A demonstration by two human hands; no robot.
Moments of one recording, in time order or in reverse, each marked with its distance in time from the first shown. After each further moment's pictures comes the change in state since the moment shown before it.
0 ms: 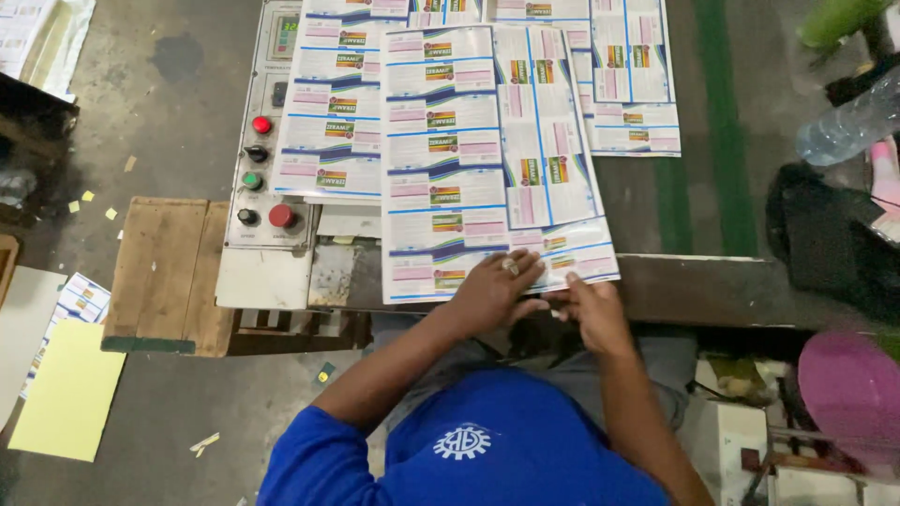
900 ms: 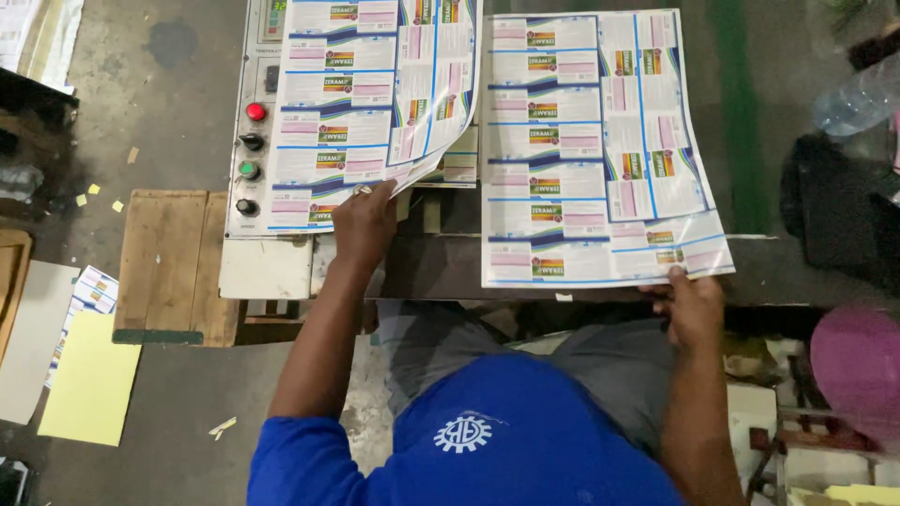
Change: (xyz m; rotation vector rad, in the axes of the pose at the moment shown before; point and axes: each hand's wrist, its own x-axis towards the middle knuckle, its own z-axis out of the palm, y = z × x) left_hand -0.057 -0.125 -0.095 0.453 0.352 -0.405; right_hand -0.025 -0.022 -0.119 -0.177 0.400 -0.121
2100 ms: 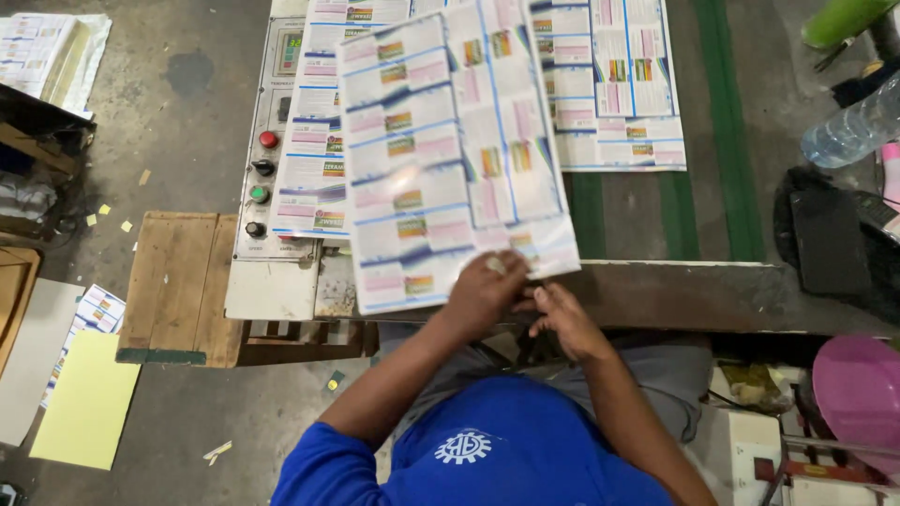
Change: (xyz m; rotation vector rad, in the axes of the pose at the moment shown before) left_hand -0.027 0.141 0.043 -0.383 -0.143 0.419; right_hand -0.028 0.023 0.154 0.115 -0.632 0.134
